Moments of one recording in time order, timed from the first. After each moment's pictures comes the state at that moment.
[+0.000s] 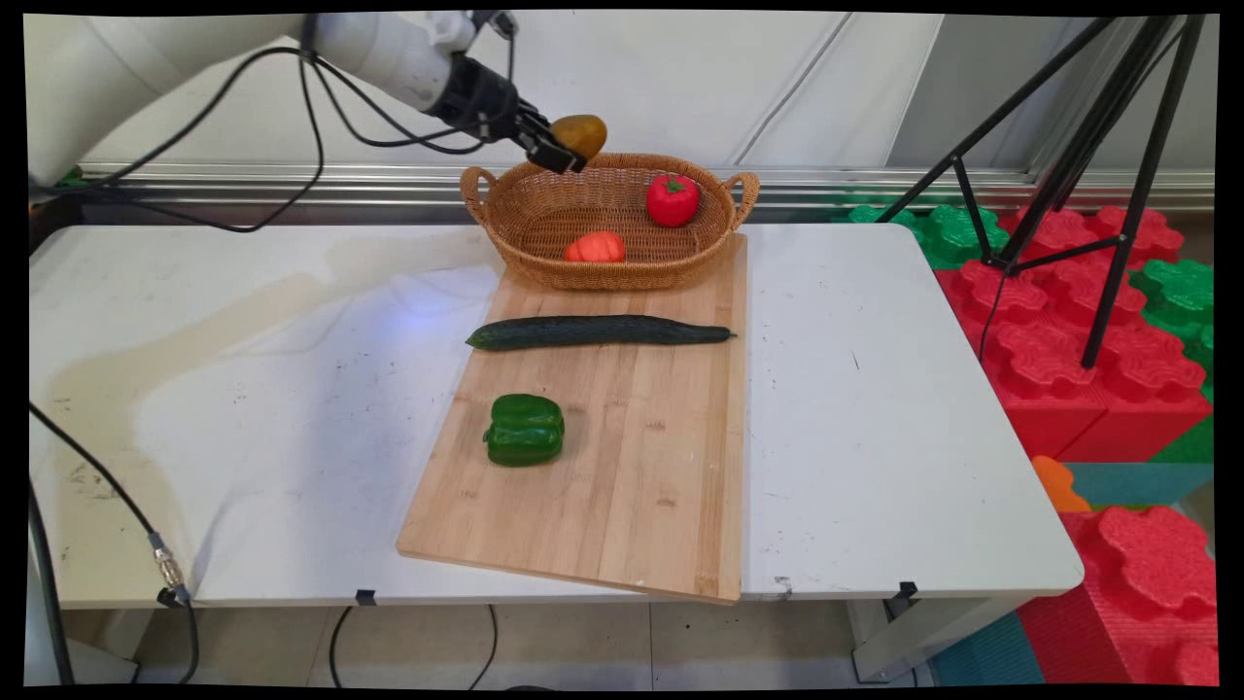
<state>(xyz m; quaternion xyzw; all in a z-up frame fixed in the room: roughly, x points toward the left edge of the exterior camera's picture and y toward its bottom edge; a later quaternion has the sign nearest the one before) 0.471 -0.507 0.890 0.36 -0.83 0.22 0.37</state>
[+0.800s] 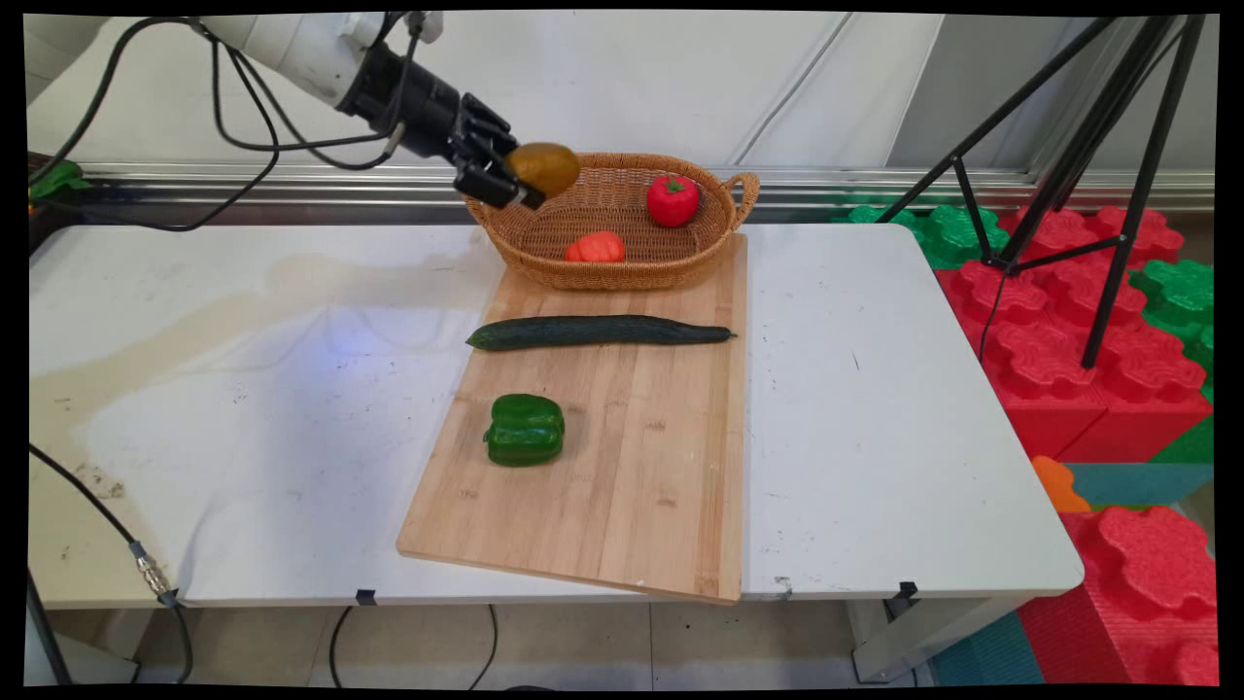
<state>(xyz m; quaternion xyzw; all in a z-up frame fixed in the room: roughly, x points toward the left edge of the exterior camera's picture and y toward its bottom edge) 0.484 -0.421 0.932 0.22 -0.89 0.16 0.37</state>
